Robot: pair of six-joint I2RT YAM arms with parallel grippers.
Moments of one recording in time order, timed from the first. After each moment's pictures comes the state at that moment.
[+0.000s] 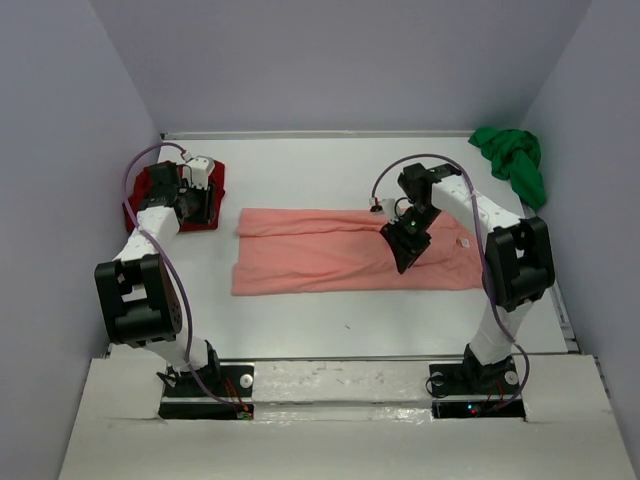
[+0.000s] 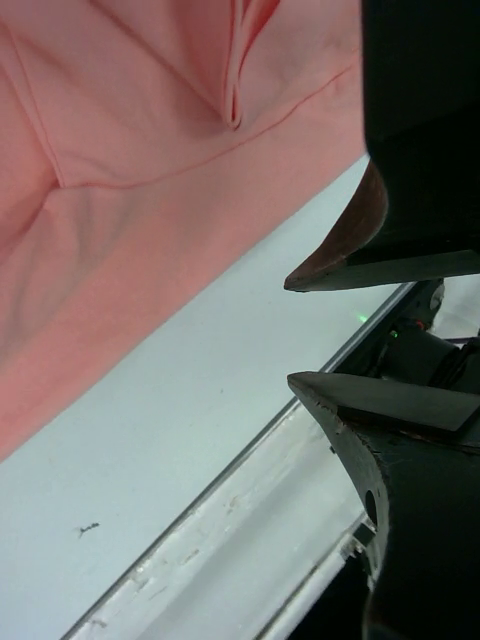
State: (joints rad) left arm 0.17 1.56 1.08 -0.34 0.30 0.29; right arm 0.35 1.85 1.45 -1.28 -0.45 -0.44
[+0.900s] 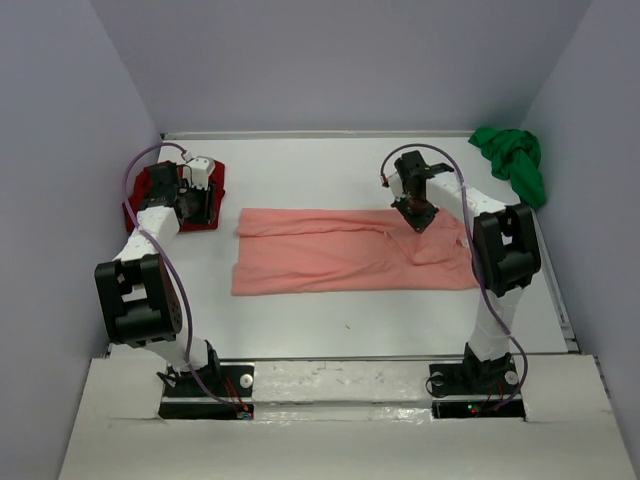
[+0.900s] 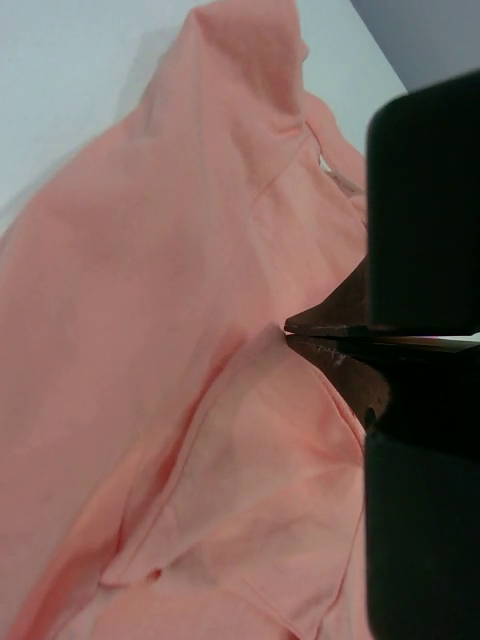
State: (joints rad) left arm 0.17 1.56 1.08 -0.35 0.31 0.30; right arm 0.32 1.96 1.51 -0.87 0.16 -0.31
